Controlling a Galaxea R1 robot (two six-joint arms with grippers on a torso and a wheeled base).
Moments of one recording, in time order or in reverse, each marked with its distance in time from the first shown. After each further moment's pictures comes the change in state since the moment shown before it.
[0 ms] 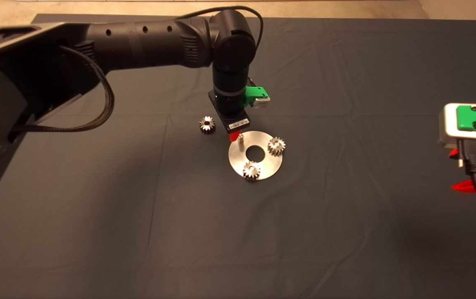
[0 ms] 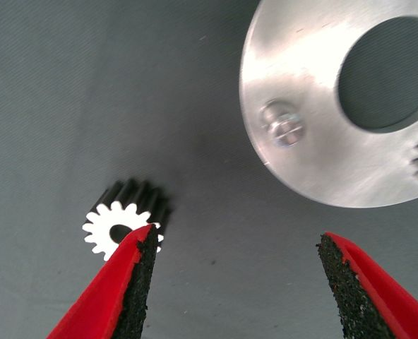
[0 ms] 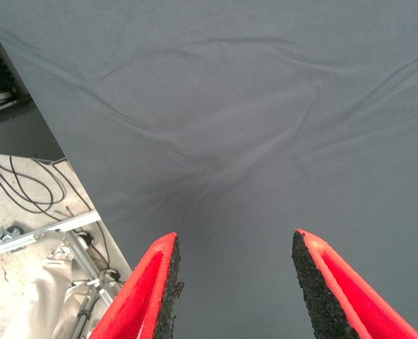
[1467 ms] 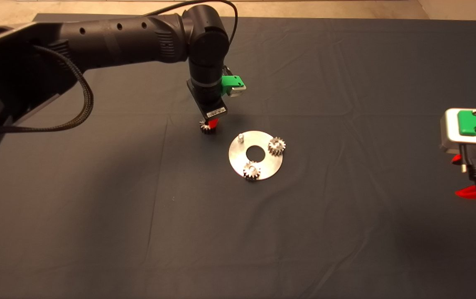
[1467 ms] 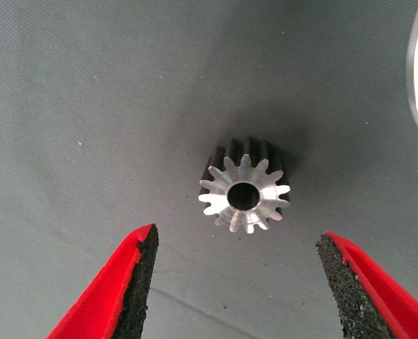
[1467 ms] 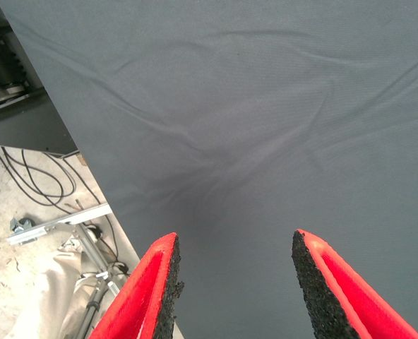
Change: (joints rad) left arm 0.000 -0.061 -0.048 0.091 0.000 0.052; right arm 0.000 0.000 0.001 0.034 0.000 0.000
